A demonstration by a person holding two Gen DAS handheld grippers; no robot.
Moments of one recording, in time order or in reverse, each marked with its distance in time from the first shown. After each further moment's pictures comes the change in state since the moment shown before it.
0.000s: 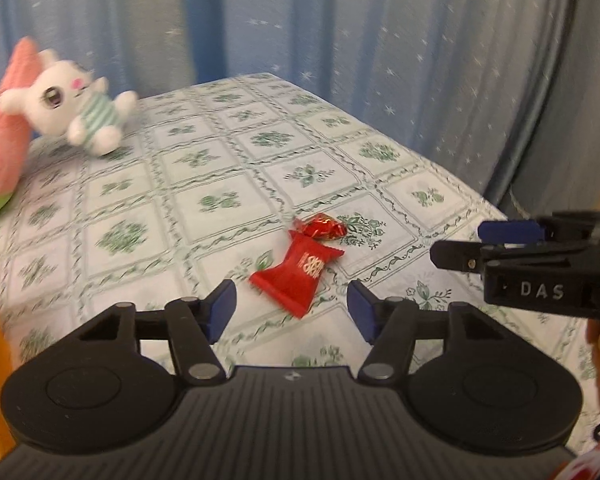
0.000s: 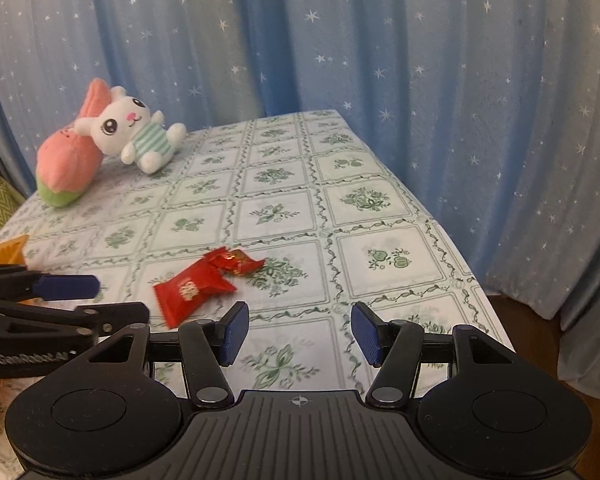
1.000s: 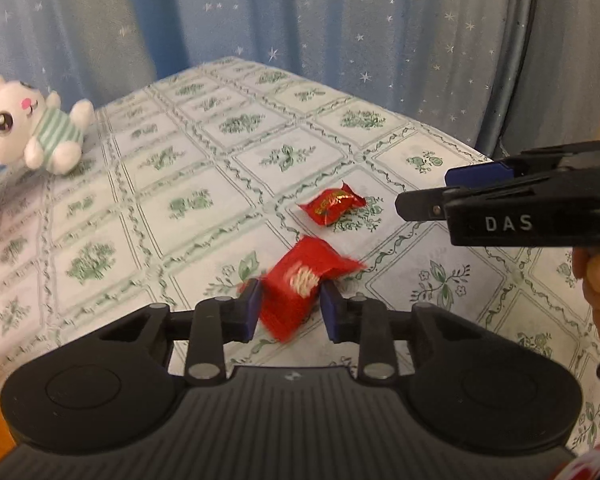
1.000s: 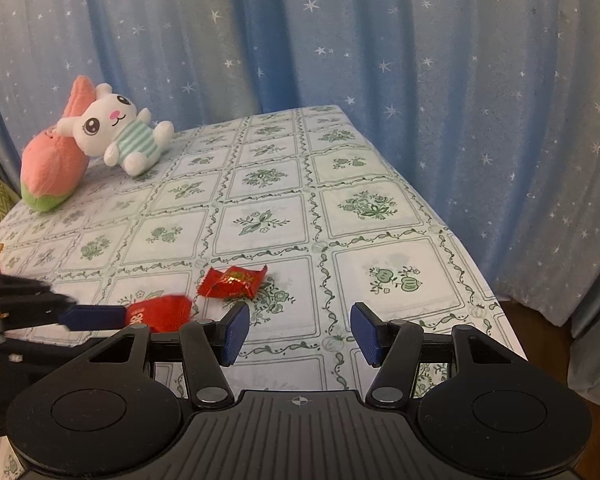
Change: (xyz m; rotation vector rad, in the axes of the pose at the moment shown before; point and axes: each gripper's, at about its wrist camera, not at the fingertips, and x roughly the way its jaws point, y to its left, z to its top) left arm 0.030 -0.004 0.002 0.151 0.046 -0.017; right arm 0.041 -0.016 0.012 0.007 -0.001 0.023
